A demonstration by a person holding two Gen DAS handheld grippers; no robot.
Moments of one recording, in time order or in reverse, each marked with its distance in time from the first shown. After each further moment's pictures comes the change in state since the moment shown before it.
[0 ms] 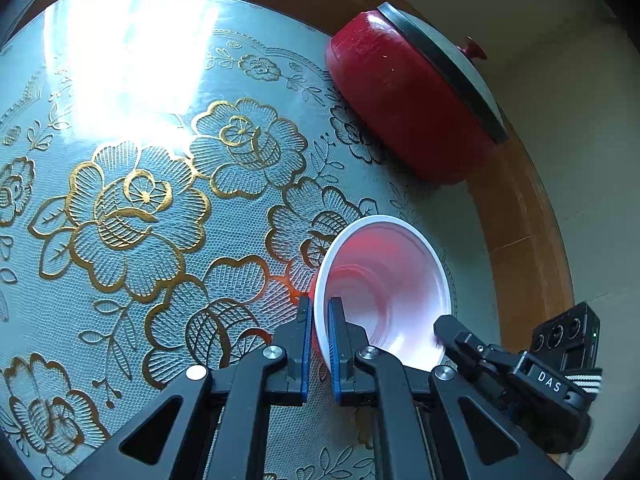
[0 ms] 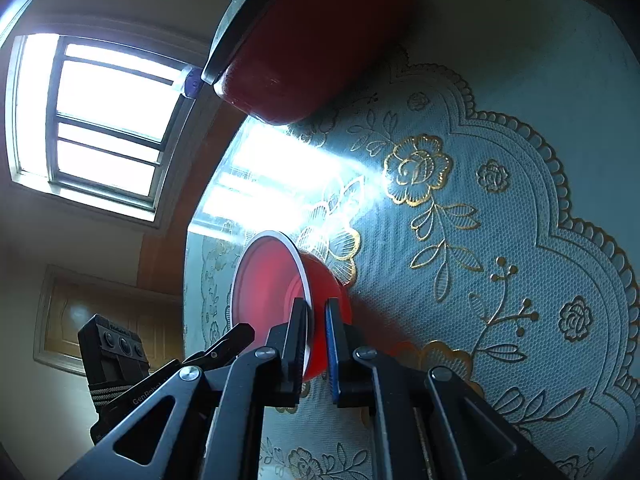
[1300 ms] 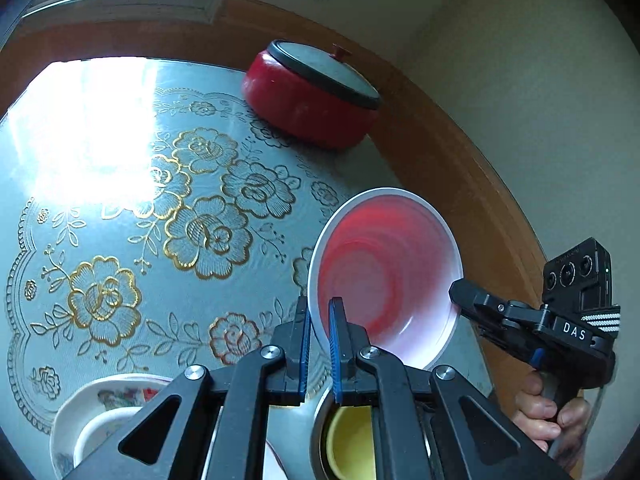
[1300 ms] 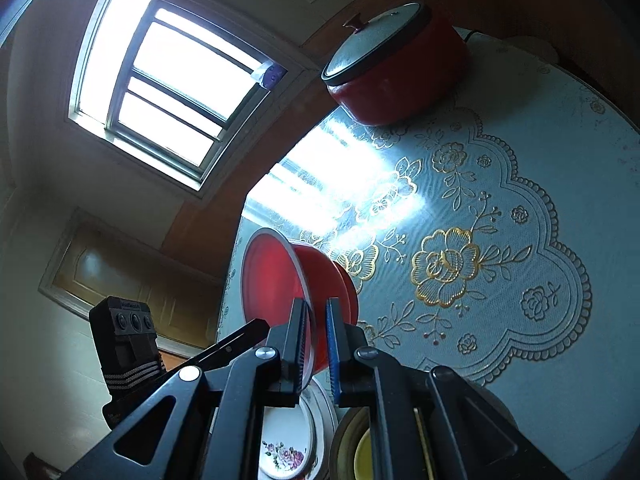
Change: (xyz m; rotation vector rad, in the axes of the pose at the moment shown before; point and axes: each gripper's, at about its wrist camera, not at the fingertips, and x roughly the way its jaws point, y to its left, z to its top) left arm -0.152 -0.036 -0.124 0.270 -0.075 -0.107; right arm -0.146 0.064 -0.125 -0.222 -0.055 0.072
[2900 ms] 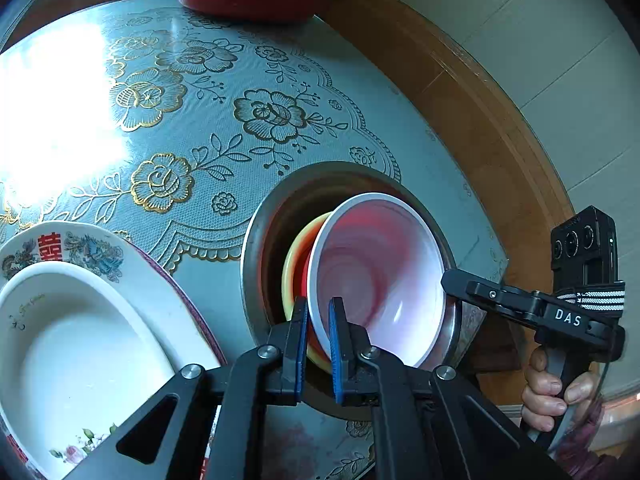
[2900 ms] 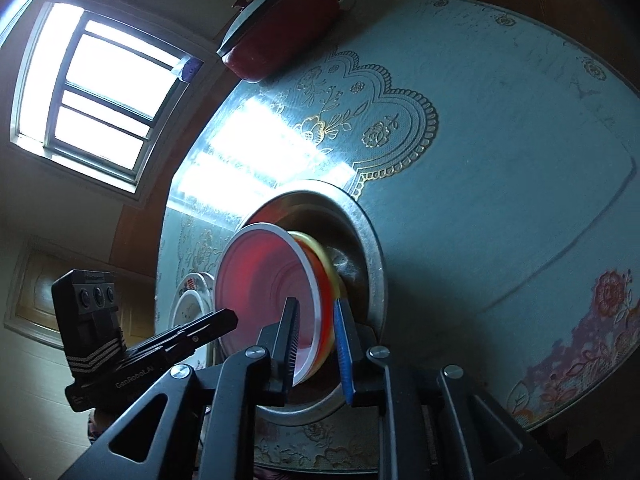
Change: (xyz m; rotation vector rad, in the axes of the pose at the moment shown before) left arm 0.048 -0.031 -0.113 0.161 0.296 -0.023; right arm -0.056 -0.079 -0.138 0.155 0.026 -0.240
